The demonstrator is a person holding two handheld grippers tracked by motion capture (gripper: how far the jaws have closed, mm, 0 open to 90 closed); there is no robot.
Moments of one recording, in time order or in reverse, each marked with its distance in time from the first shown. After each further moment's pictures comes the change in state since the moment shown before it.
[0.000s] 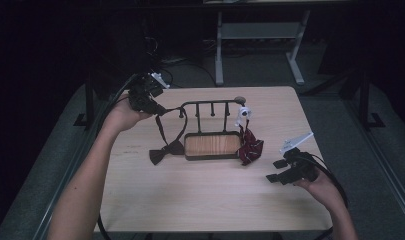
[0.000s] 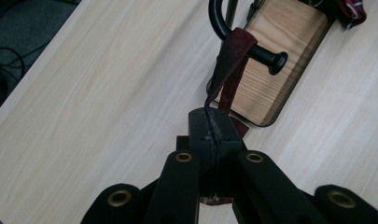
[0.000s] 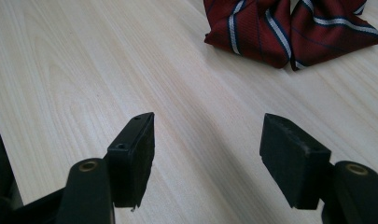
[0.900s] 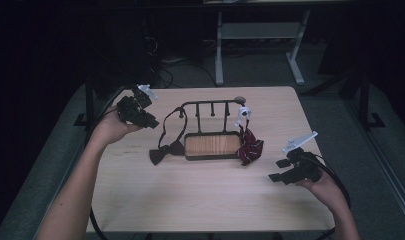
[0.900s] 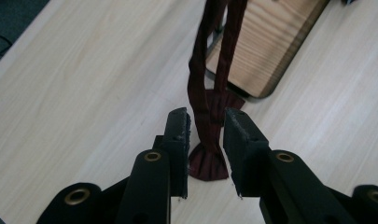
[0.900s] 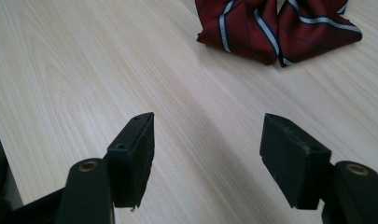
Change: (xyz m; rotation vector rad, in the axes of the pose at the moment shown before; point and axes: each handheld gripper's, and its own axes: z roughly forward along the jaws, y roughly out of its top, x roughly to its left) left arm -0.005 -0.045 -0.002 -0.009 -0.017 -0.024; right arm 0.000 -0.003 -0.008 -0.010 -0.023 0.017
